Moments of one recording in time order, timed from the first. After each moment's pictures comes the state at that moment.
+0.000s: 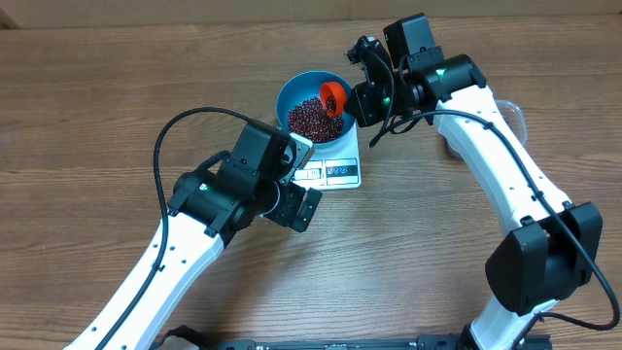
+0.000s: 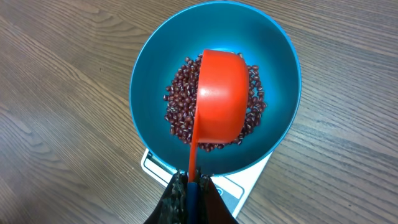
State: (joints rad) left arm -0.52 1.32 1.18 -0.95 0.11 -0.05; right arm 0.34 1.88 1.73 -0.90 -0.38 -0.03
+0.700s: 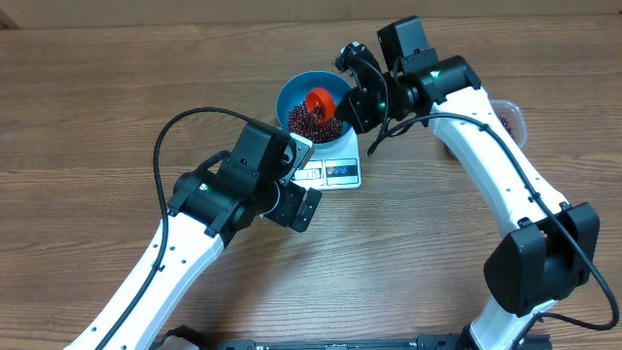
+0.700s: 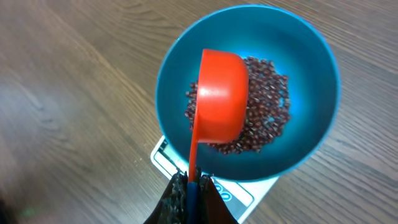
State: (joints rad) left arm -0.52 1.32 1.18 -0.95 0.11 -0.05; right arm 0.36 1.88 1.73 -0.91 -0.43 -0.15
